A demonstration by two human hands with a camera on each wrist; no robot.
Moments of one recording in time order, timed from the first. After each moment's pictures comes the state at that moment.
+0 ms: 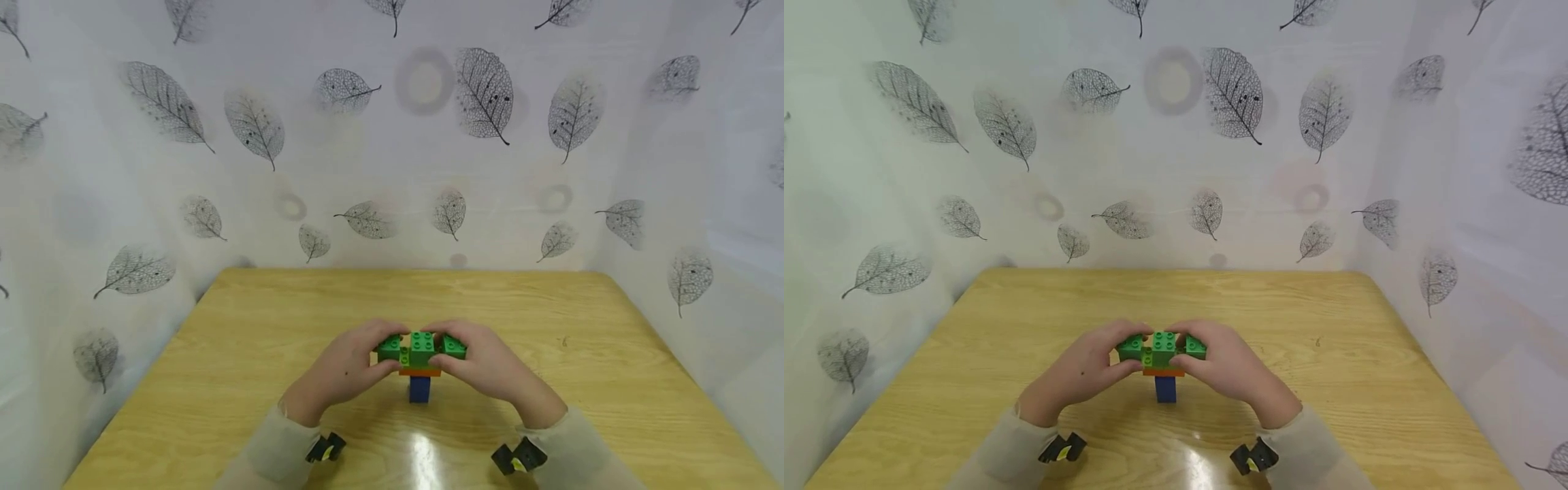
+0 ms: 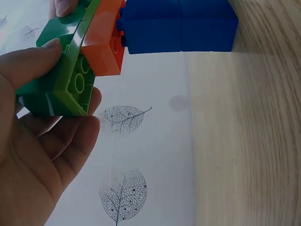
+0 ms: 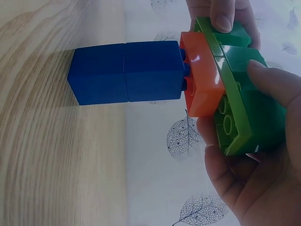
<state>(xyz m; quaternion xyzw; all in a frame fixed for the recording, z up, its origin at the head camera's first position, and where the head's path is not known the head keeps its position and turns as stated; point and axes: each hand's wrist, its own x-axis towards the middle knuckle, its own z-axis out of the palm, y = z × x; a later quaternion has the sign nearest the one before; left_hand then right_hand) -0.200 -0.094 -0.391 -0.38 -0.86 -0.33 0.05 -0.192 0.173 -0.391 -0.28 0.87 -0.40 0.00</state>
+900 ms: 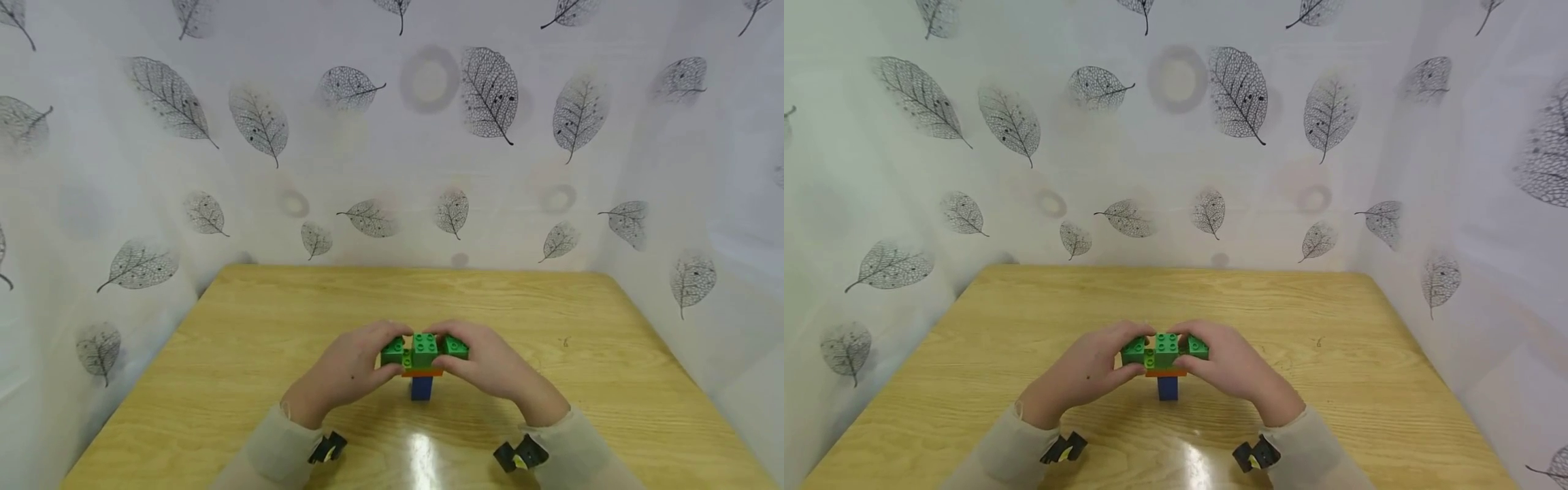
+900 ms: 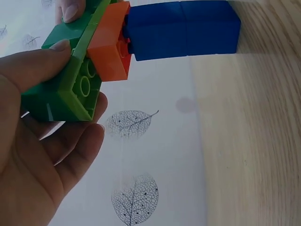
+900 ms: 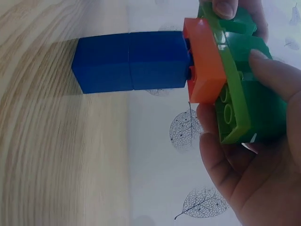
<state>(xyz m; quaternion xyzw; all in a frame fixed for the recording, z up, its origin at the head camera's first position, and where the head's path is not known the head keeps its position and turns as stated) -0.194 -0.091 -0.389 -0.38 -0.88 -0.27 0.06 -0.194 0.177 -0.394 -0.30 0.87 -0.39 0.01</state>
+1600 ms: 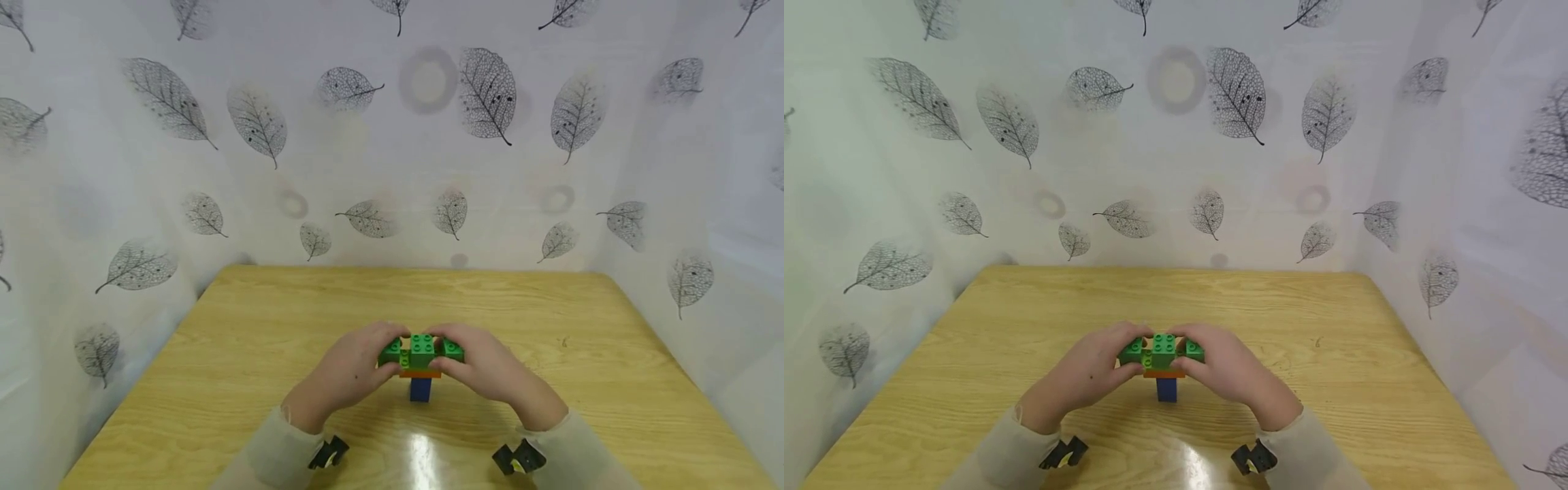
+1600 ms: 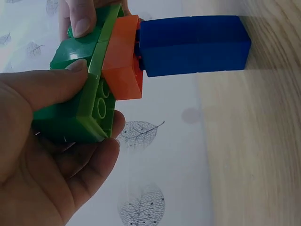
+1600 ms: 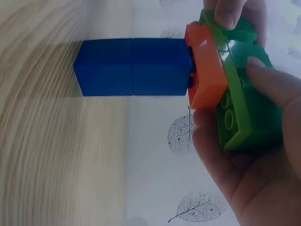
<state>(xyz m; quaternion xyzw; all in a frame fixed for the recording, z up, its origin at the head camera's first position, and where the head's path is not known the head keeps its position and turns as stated) -0.188 -0.082 -0.379 -0.32 -0.92 -0.24 0.00 -0.190 0.173 -0.393 -0.30 0.90 -0.33 -0.01</state>
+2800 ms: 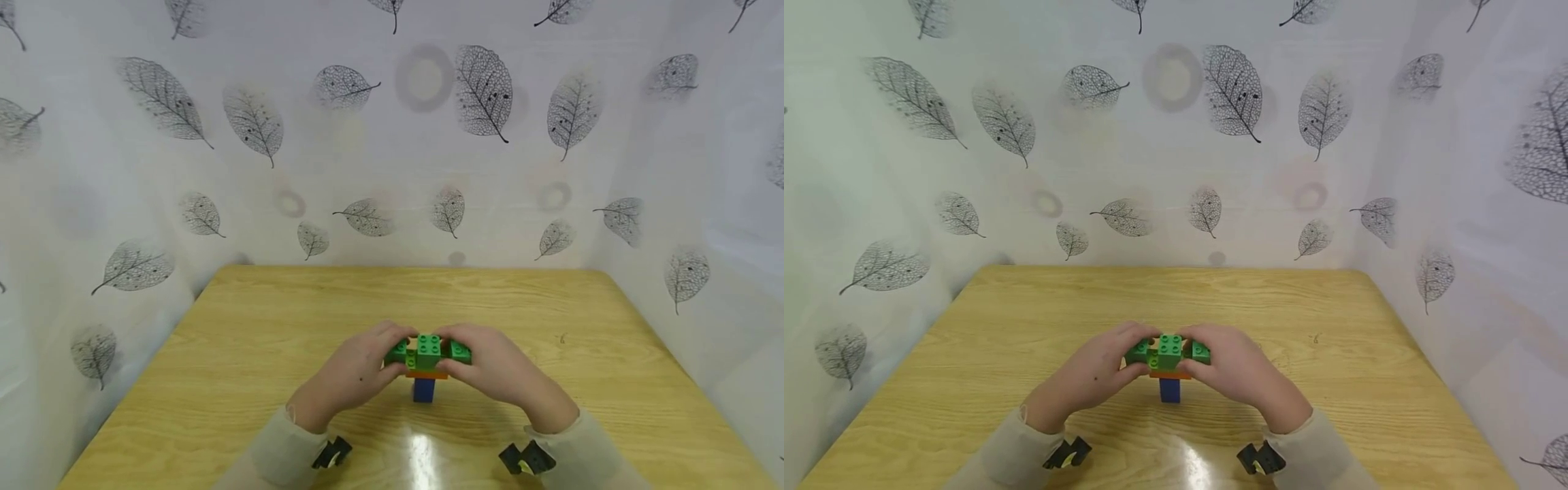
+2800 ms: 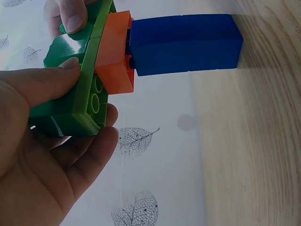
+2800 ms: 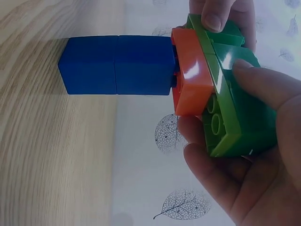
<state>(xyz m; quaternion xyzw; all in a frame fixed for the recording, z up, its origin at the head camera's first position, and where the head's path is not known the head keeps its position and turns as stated) -0.187 -0.078 -0.385 -0.36 -0.90 -0.27 0.00 -0.179 0.178 -0.383 -0.27 0.92 -0.29 -0.02</state>
